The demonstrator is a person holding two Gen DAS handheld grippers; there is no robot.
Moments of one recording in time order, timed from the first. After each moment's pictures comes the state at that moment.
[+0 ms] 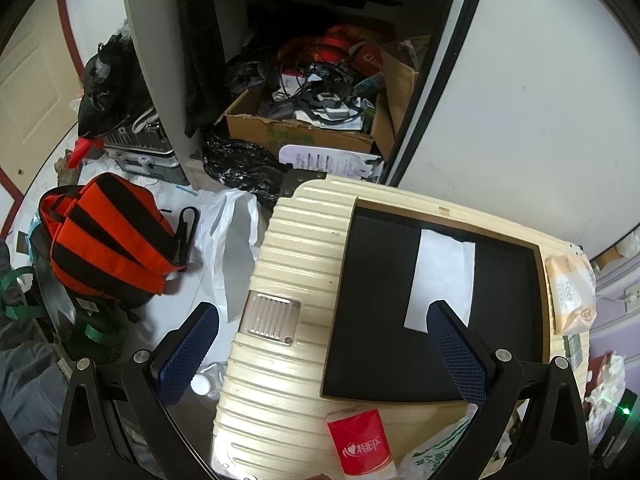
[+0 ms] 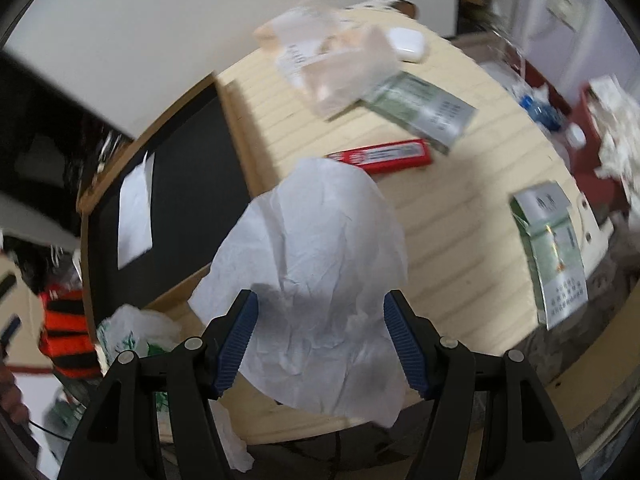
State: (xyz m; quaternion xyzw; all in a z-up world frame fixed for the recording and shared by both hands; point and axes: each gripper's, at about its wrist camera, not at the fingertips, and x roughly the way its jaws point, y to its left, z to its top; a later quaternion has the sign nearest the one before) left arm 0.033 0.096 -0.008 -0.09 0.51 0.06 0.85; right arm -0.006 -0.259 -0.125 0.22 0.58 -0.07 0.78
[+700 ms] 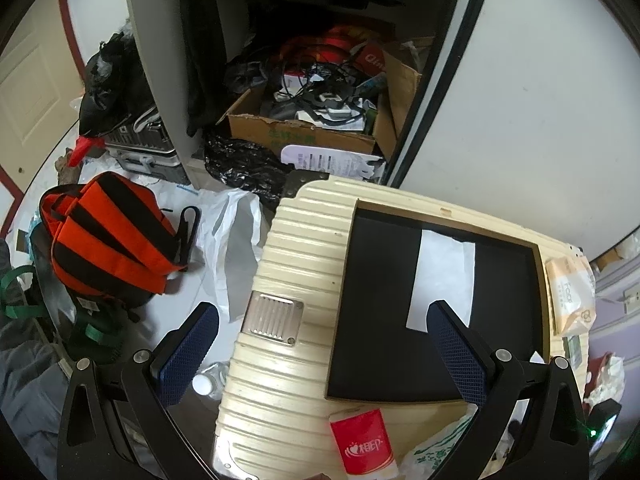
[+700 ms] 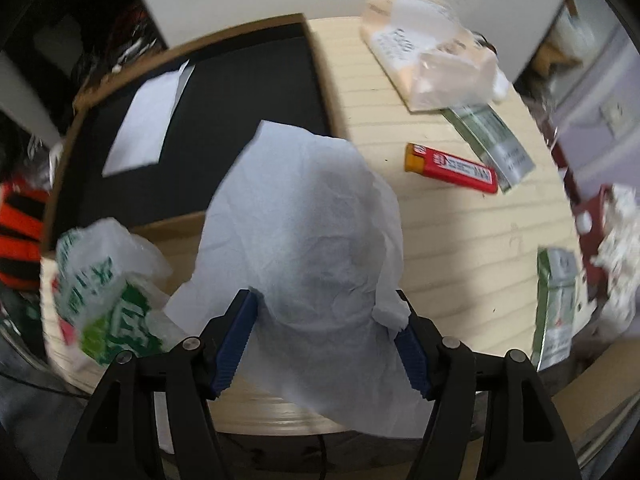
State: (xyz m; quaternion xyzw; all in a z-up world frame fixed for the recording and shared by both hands) left arm 0.035 0.098 -0.007 -0.10 0.51 0.07 0.85; right arm 0.004 -0.213 -0.140 0.04 0.61 -0.04 0.79
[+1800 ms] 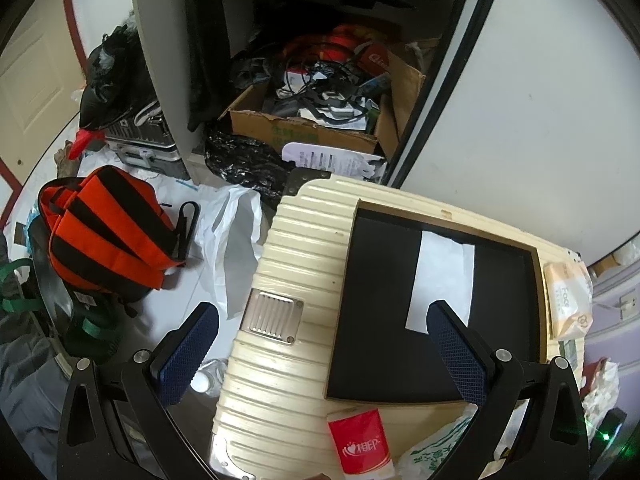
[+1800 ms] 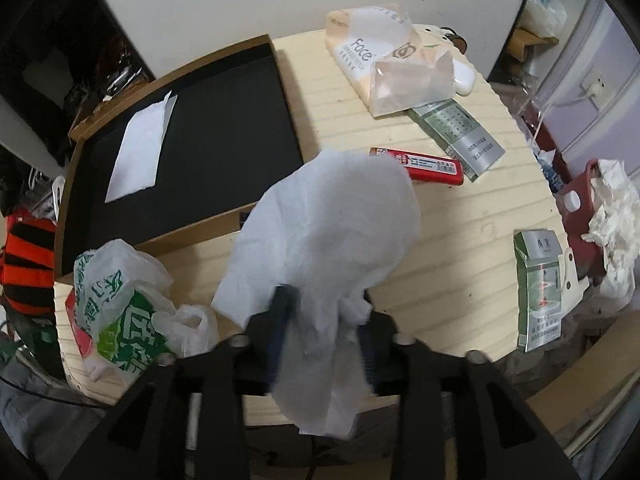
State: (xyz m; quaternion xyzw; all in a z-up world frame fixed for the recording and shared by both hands) left arm 0.033 0.100 -0.005 -0.11 0.51 0.07 0.85; right arm -0.006 -0.237 -0.119 0.09 0.60 -0.06 0.79
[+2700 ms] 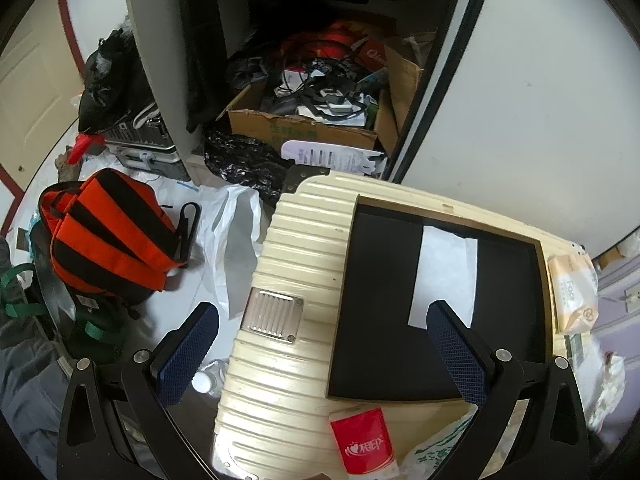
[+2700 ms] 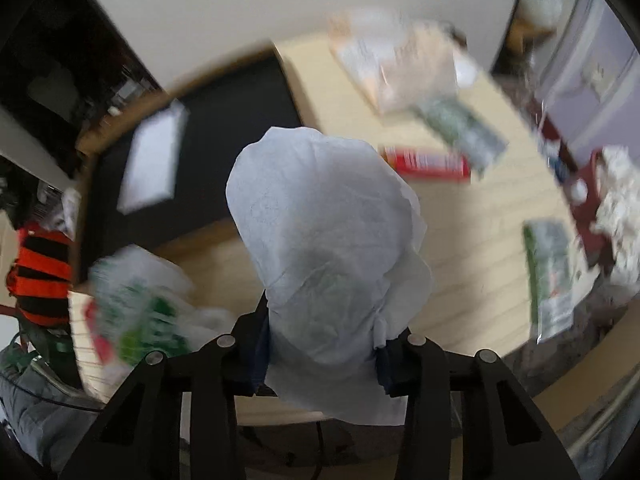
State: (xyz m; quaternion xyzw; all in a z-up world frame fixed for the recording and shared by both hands) left arm 0.033 0.097 -0.009 -0.09 0.51 0.07 0.85; right arm -0.015 -0.236 -0.081 0.11 0.56 -0.04 0.82
